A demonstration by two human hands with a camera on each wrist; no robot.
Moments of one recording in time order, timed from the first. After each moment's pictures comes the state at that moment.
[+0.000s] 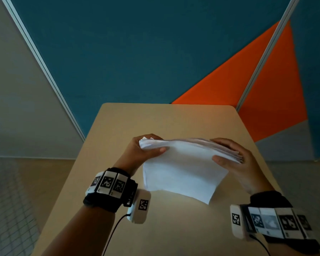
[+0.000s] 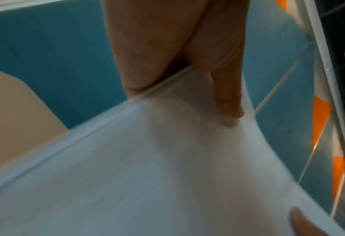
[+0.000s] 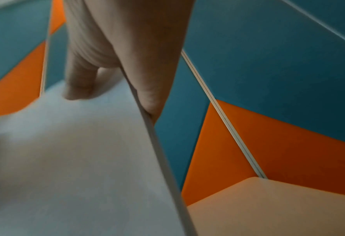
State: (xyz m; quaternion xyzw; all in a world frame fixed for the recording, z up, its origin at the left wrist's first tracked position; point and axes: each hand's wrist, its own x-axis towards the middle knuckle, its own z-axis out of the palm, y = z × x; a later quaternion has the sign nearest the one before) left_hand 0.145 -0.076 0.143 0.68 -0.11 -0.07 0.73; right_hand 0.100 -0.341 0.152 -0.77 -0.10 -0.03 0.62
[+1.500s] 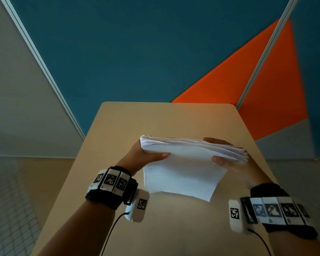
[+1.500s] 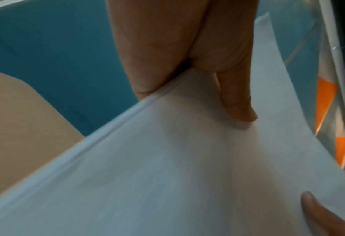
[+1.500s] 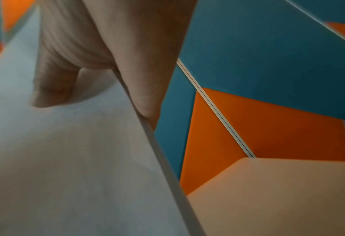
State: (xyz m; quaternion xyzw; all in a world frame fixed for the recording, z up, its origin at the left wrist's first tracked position) left_hand 0.145 -0.078 0.137 0.72 -0.11 -0.12 0.67; right_hand 0.109 -0.351 0.147 -0.78 -0.10 0.06 0.61
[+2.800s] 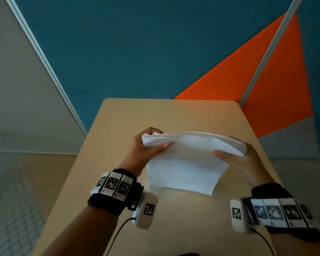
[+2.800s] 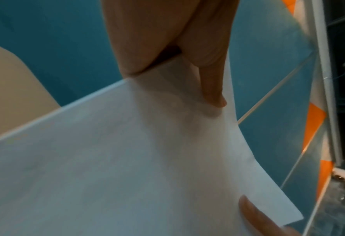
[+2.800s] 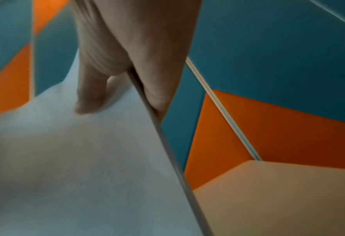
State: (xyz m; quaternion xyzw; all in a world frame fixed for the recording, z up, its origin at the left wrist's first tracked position) left_hand 0.134 -0.086 0.137 0.67 -0.08 -0.02 0.74; right_hand 0.109 -0.349 0.139 -0.80 -0.06 -0.06 0.60
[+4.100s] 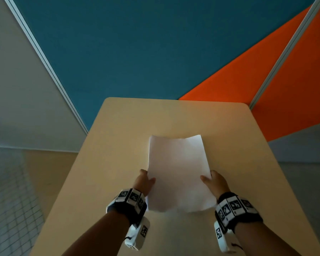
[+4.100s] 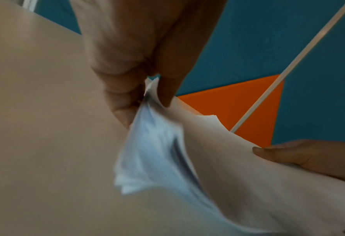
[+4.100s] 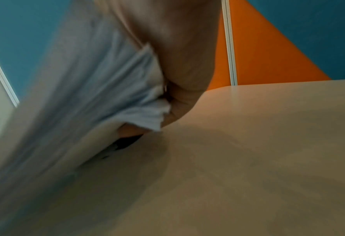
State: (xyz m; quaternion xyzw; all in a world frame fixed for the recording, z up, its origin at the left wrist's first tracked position) left_hand 0.170 -0.082 0.001 0.87 0.17 -0.24 0.39; right_hand 0.173 -0.316 0.000 -0.90 0.19 0.19 0.35
